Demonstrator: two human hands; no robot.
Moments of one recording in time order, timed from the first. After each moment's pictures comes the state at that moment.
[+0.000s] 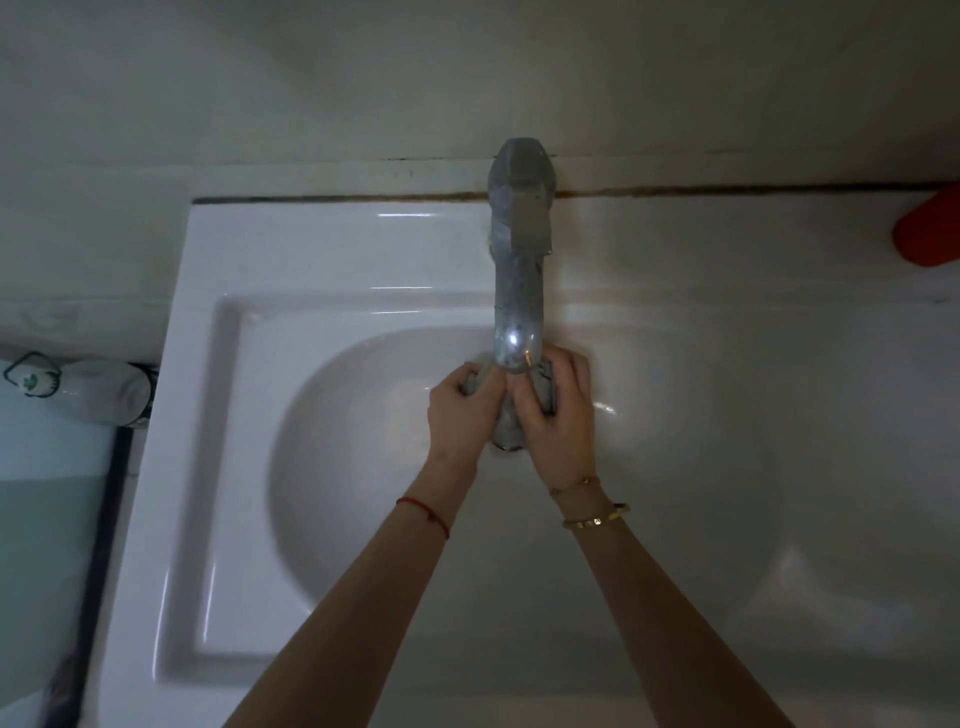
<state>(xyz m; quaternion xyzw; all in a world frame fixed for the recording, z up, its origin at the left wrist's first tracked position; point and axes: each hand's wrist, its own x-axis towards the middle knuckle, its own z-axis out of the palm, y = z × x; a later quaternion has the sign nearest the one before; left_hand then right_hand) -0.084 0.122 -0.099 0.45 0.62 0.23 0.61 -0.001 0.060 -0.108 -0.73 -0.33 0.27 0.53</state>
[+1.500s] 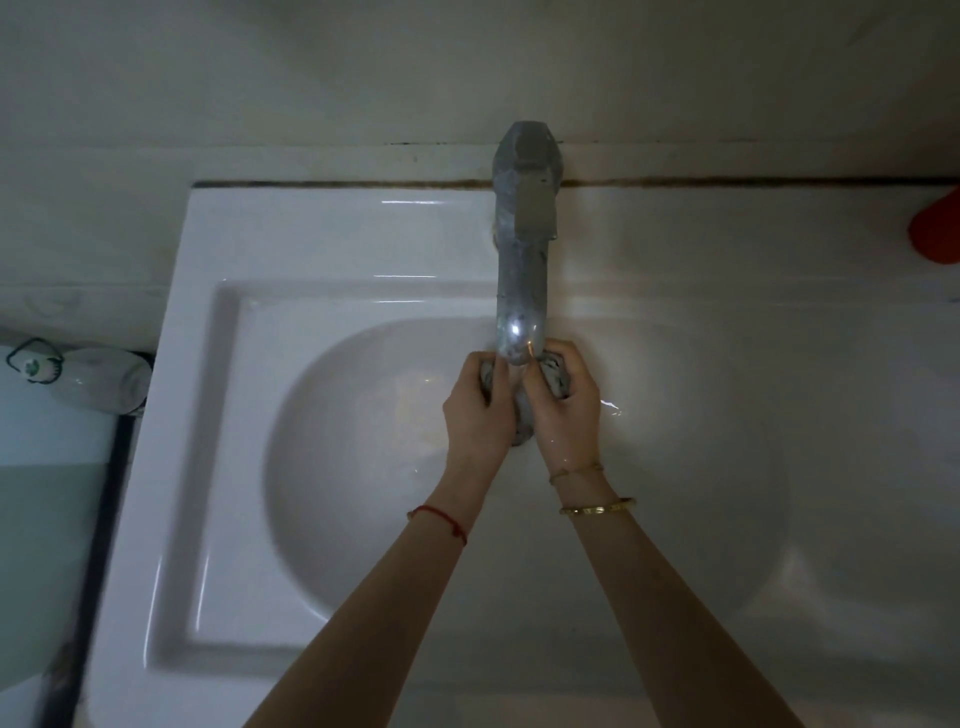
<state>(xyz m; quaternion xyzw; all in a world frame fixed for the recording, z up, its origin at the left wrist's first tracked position) -0.073 0.105 -0.095 0.49 0.61 0.24 0.58 -0.001 0.067 -0.104 -0.70 -0.24 0.31 0.59</state>
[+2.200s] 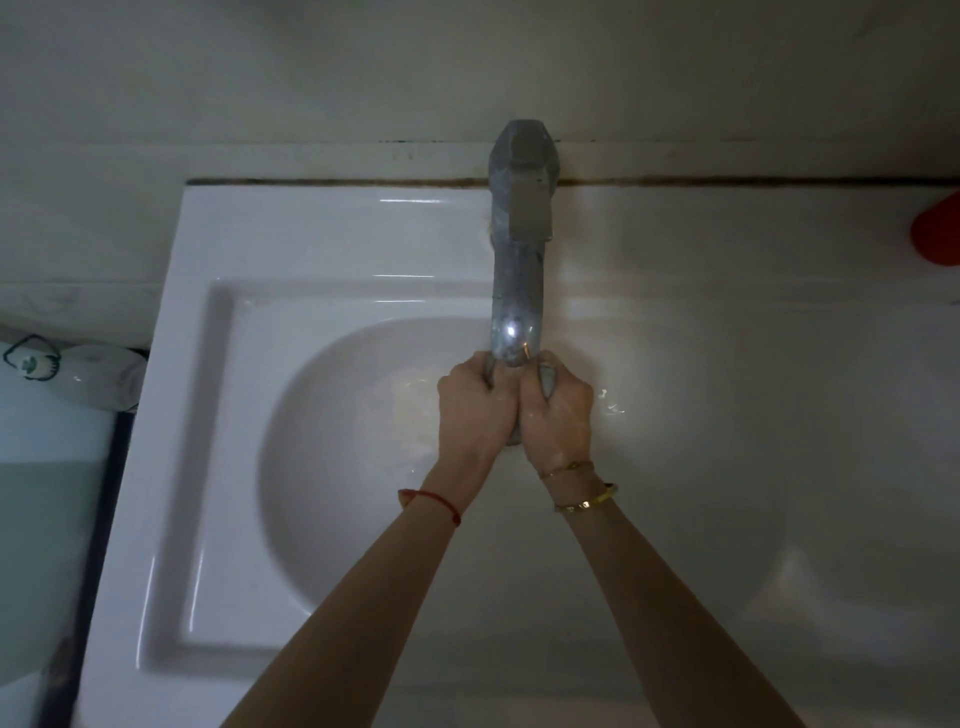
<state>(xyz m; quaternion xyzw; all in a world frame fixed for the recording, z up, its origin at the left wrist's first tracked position) -0.070 0.115 -0.090 0.56 0.60 0.22 0.53 -0.002 0.070 -0.104 -0.75 -0.30 0.28 0.53</state>
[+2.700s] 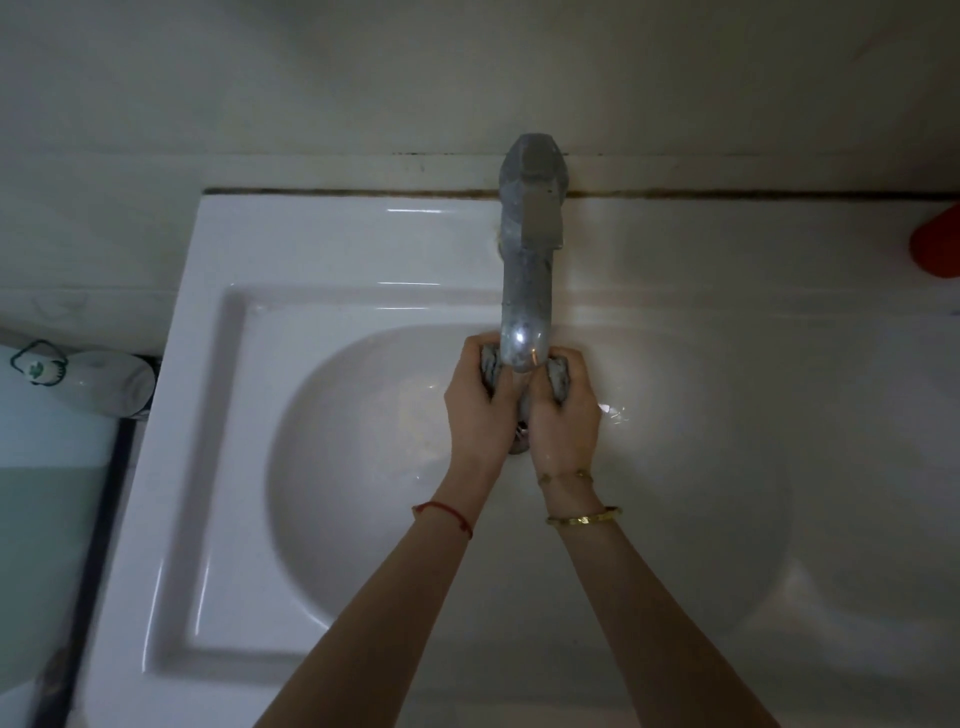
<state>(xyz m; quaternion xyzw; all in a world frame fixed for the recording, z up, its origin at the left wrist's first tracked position) -0.070 0.113 -0.088 0.54 0.56 0.31 0.55 -0.012 0.073 -0.095 -0.78 -0.19 0.28 0.52</state>
